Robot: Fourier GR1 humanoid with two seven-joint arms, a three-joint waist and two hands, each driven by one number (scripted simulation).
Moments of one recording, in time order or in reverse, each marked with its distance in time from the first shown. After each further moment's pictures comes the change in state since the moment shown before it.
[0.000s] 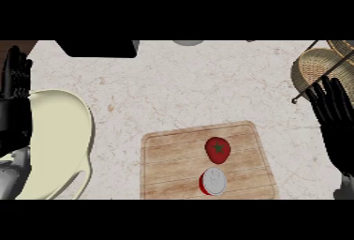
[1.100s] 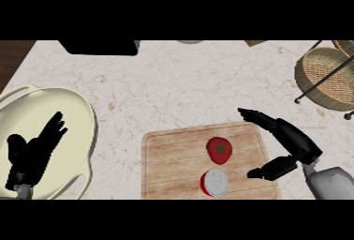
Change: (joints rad) left arm 0.227 0.003 -0.044 0.226 0.221 -0.286 0.252; right arm -0.158 -0.095 0.314 0.282 0.306 0.287 0.046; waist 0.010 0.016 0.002
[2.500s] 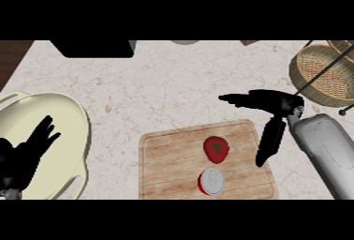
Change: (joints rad) left arm 0.033 -0.031 0.122 0.020 -0.050 -0.099 0.003; right arm -0.384 0.034 0.002 0.109 -0.012 0.486 0.586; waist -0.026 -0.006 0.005
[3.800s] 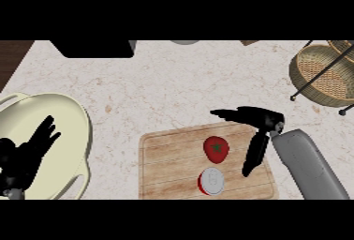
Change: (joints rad) left arm -0.001 -0.095 0.099 -0.020 -0.120 -0.063 0.030; right arm 0.101 0.169 -0.084 0.119 0.283 0.049 -0.217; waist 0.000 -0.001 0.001
